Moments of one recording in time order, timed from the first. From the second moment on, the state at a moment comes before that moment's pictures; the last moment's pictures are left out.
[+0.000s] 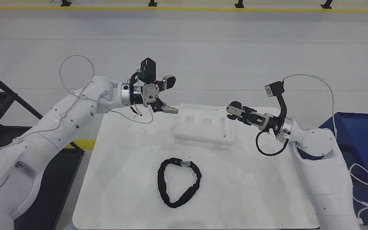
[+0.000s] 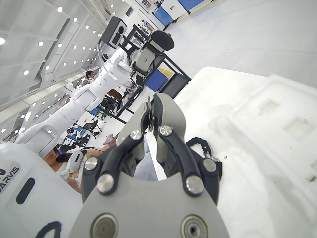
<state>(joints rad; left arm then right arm) 0.15 -0.92 -0.17 -1.03 0.68 -1.01 0.35 -1.05 -1.13 1.41 -1.55 0.20 -0.39 1.01</state>
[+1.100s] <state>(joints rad) 0.46 -0.92 -0.23 -1.06 0.93 -0.98 0.29 -1.05 -1.13 1.41 -1.55 0.20 -0.39 1.01</state>
